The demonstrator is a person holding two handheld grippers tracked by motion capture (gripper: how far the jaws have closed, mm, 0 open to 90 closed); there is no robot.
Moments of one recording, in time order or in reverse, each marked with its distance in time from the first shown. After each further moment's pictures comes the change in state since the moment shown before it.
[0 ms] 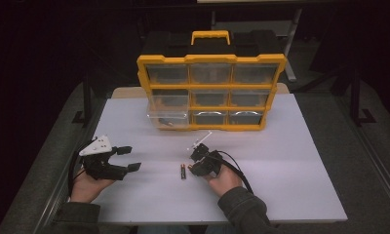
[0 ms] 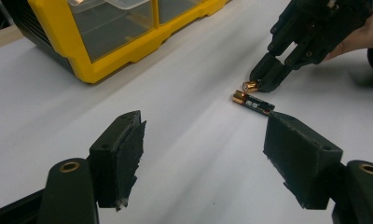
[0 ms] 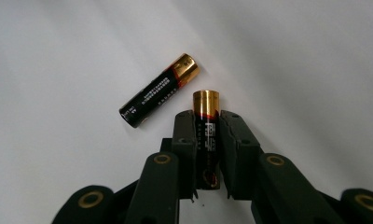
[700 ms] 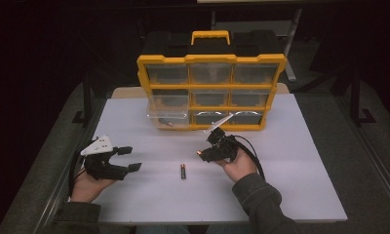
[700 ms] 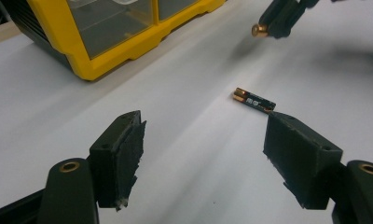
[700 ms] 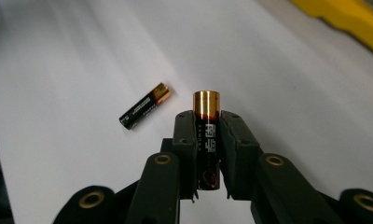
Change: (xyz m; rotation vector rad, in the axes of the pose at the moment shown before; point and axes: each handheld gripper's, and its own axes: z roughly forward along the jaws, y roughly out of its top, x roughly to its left) left arm 0.000 -0.001 0.002 0.005 -0.002 -0.009; right arm -0.037 0.006 -0.055 -0.090 0.077 0.015
